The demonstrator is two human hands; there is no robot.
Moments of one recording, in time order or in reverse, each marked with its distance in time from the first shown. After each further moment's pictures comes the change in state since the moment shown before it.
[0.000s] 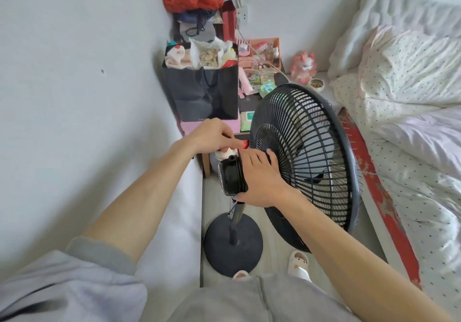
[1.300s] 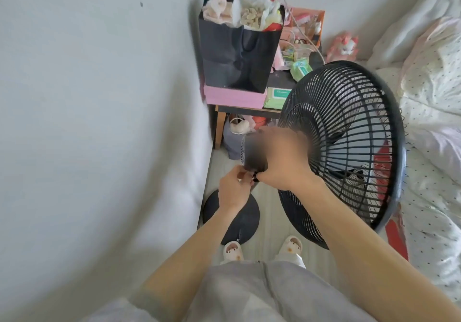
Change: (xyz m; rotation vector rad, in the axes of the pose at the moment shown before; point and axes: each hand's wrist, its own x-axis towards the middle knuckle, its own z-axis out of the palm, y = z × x) left_hand -0.086 -0.031 0.210 -0.650 0.515 -0.486; right_hand -0.003 -0.013 0.004 -0.162 -0.001 0.054
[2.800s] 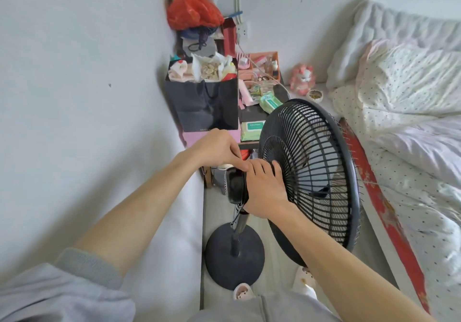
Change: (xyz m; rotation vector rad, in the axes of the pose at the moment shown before) left_hand 0.080 0.197 -0.075 0.696 -0.540 0.550; right_hand -0.008 0.009 0.001 0.066 0.059 0.071
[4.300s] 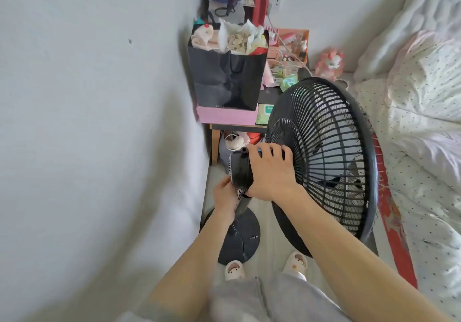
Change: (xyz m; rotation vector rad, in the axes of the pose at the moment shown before) left_hand -0.040 -0.043 0.183 -1.434 0.599 -0.770; right_hand 0.027 -0.023 -0.007 -0.130 -0.132 -0.047
